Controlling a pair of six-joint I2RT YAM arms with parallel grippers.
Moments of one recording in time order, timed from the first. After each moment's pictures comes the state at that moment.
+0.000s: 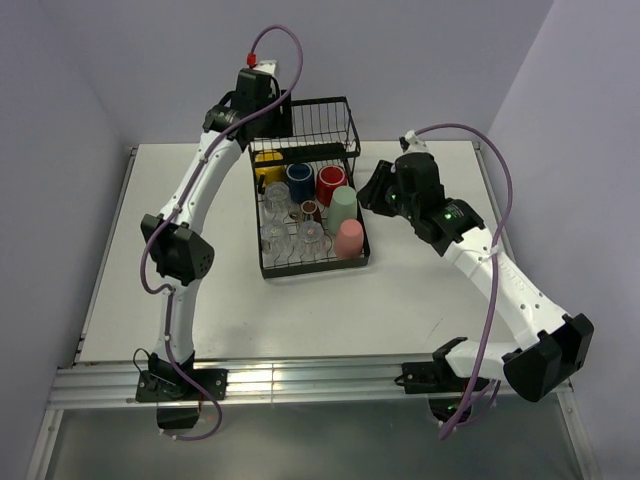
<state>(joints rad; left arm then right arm) -0.41 2.21 2.47 -0.82 -0.12 -0.28 0.49 1.23 1.25 -0.52 0.10 0.62</state>
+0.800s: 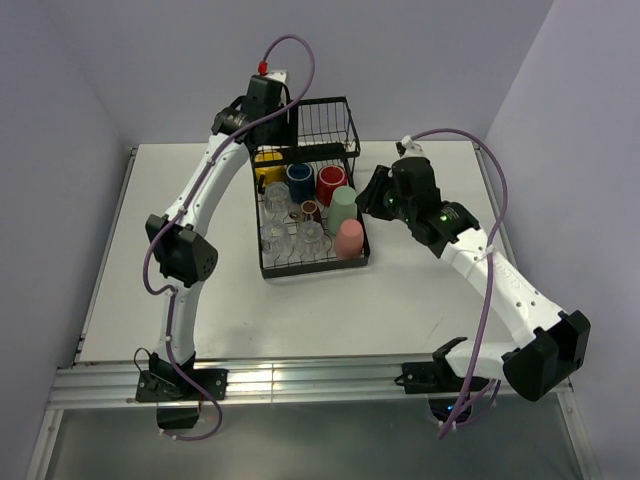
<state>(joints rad) -0.45 2.21 2.47 -0.88 -0.18 -0.25 0.49 1.23 1.20 -0.49 0.09 0.62</state>
